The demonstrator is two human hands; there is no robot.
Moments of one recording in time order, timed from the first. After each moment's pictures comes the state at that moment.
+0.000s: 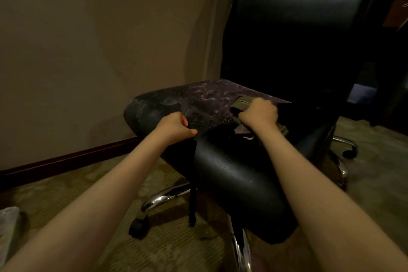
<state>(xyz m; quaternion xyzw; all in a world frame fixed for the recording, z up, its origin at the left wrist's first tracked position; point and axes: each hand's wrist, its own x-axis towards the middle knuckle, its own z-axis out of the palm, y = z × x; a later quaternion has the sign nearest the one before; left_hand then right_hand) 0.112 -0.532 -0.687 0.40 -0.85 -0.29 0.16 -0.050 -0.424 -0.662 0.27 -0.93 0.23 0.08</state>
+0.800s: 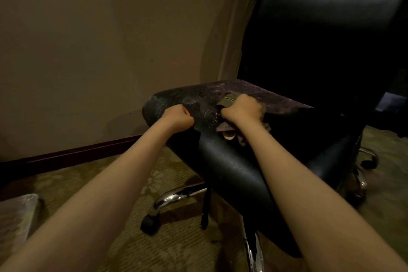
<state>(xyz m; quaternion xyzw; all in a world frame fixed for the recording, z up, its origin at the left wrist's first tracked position) 0.123 -0.578 -0.688 0.45 -0.82 -0.33 0.16 0.003 -0.480 -0.657 0.33 -0.91 0.25 0.03</state>
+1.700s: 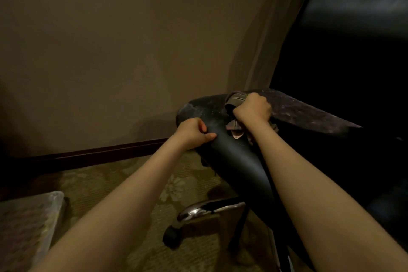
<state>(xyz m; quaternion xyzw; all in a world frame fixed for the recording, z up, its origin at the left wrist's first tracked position) 0.166 -0.628 -0.713 0.39 -0.83 -0.35 0.19 0.038 -0.563 -0.653 0.35 -0.90 0.27 0.03</state>
